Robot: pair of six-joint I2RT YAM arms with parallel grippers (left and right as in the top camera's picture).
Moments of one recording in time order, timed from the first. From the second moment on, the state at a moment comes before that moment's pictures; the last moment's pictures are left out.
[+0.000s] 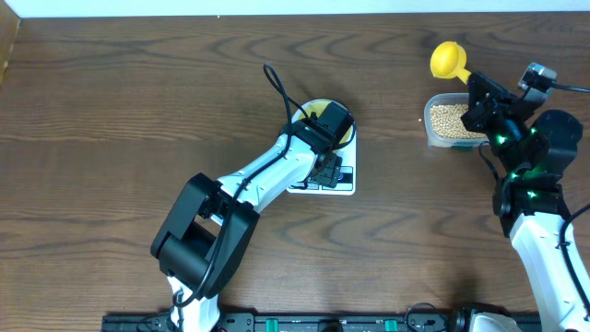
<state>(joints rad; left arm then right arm) -0.64 1.96 1.31 -0.75 -0.14 -0.37 -0.13 1.23 0.71 0.38 -0.39 0.53</state>
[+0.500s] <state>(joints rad) -0.64 1.84 1.29 -0.78 -0.14 -0.38 -0.13 1.23 0.71 0.38 -0.39 0.53</state>
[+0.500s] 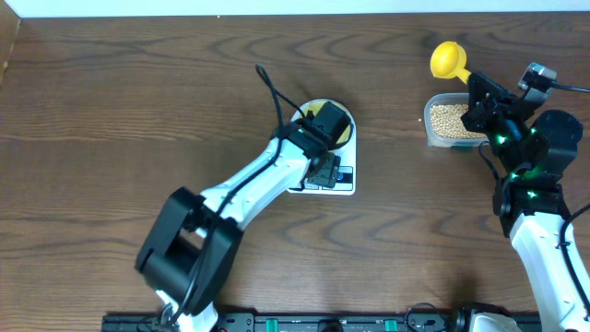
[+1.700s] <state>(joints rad) -0.44 1.31 1.29 -0.96 0.00 -0.01 -0.13 1.23 0.71 0.36 -0.39 0.53</state>
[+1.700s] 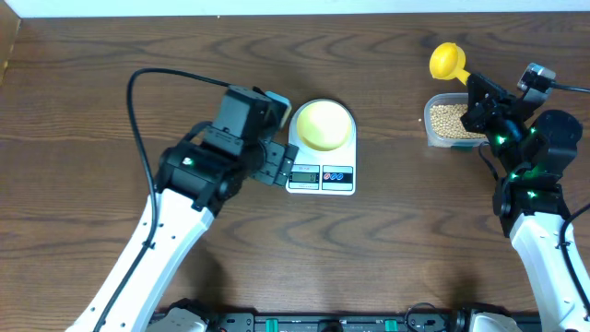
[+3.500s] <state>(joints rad) -0.43 1.31 1.29 -1.01 0.21 0.20 -0.15 1.23 0.80 0.03 -0.50 0.38</state>
